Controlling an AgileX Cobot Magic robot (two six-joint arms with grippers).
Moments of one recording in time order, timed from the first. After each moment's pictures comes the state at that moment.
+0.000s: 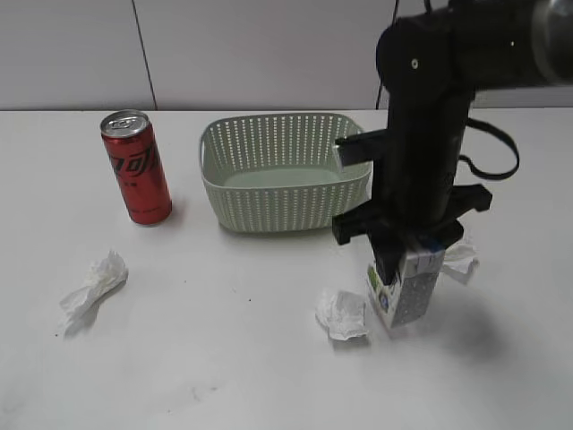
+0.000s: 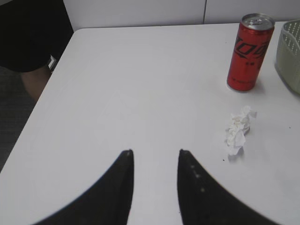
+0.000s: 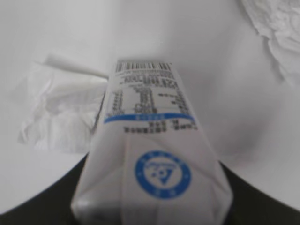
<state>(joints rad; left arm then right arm) -0.05 -0.01 -0.50 0.00 1.05 0.08 0.60 1.93 -1.31 -0.01 1.09 0.30</state>
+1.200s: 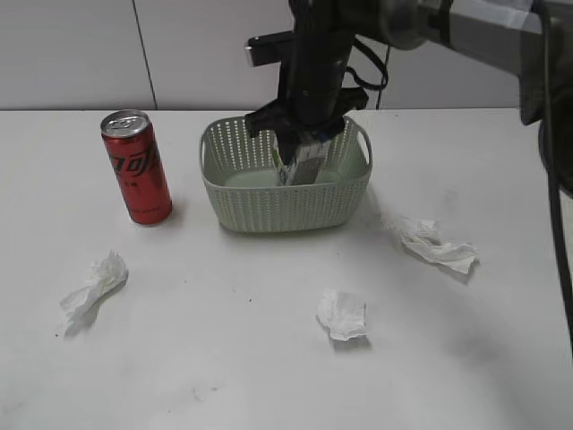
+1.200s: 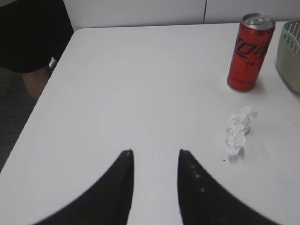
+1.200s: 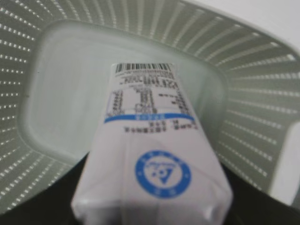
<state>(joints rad) -0.05 -0.01 -0.50 0.00 1.05 0.08 0.60 2.38 -2.15 -0.06 1.10 0.15</state>
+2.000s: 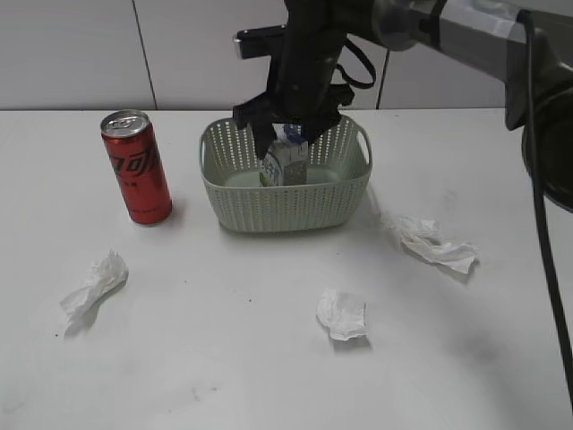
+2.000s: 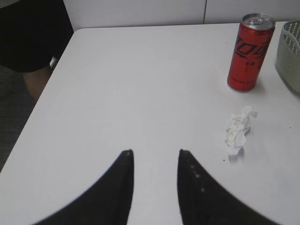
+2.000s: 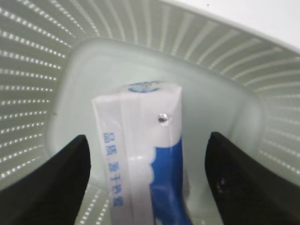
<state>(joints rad) -0.05 -0.01 -0.50 0.00 1.05 0.08 0.60 2.42 -2.22 0.01 1.08 0.10</state>
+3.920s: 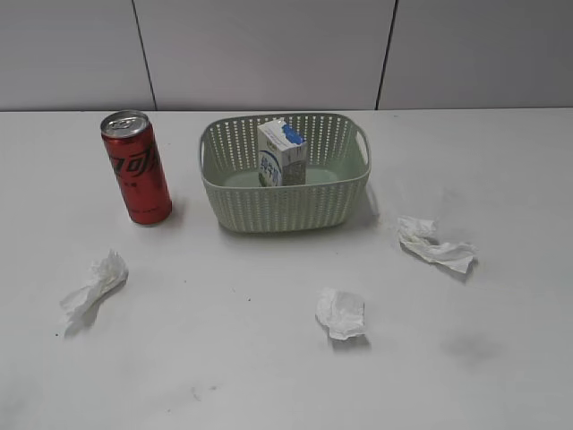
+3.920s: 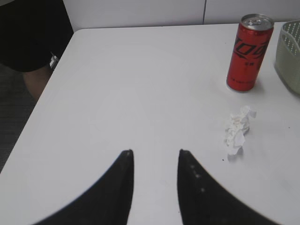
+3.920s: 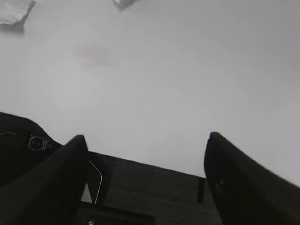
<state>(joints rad) -0.05 -0.01 -0.50 0.00 1.05 0.08 0.49 0.54 -0.66 -0.19 1.22 0.12</state>
